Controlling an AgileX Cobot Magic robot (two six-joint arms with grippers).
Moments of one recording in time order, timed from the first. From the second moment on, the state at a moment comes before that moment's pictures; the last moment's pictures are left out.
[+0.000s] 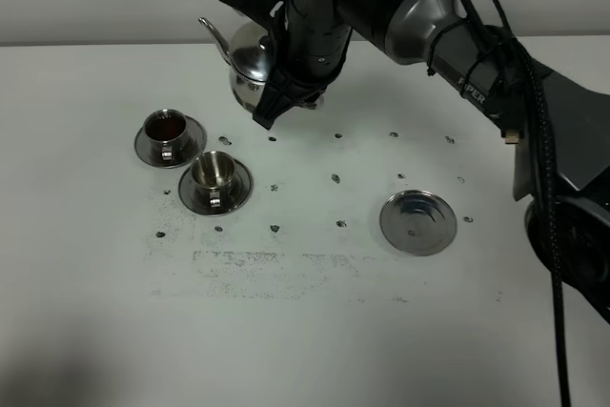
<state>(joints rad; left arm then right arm) -0.01 0.00 -0.46 -0.06 1.06 0.08 0.71 2.30 -2.25 -0.16 1.24 -0.28</state>
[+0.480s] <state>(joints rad) -0.01 0.00 -0.46 -0.06 1.06 0.08 0.69 2.15 -1.88 -0.19 1.24 -0.32</state>
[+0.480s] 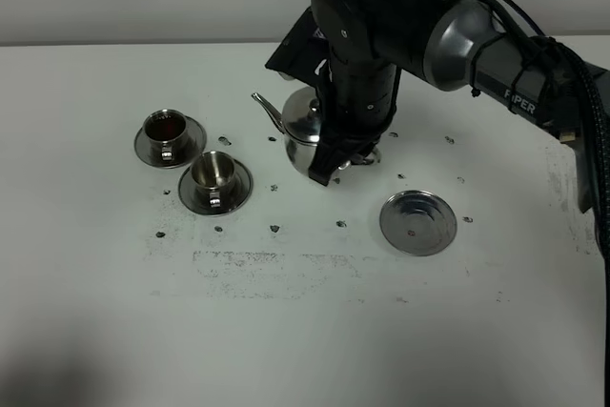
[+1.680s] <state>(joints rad) -0.01 0.00 -0.46 -0.06 1.06 0.08 0.84 2.22 -1.86 -0.53 1.22 -0.43</state>
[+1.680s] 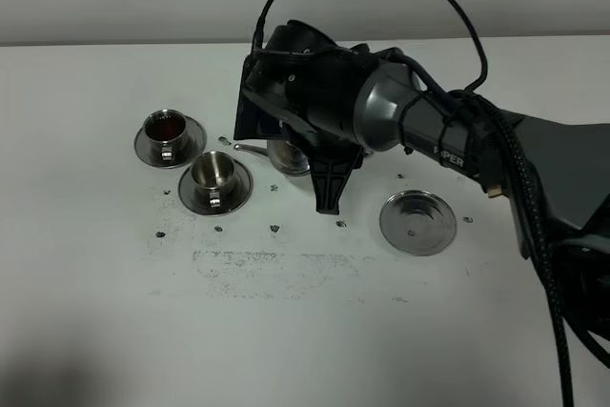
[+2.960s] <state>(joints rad) -0.01 0.00 -0.46 -0.06 1.06 0.08 0.89 2.31 -1.95 -0.70 1.23 -0.43</state>
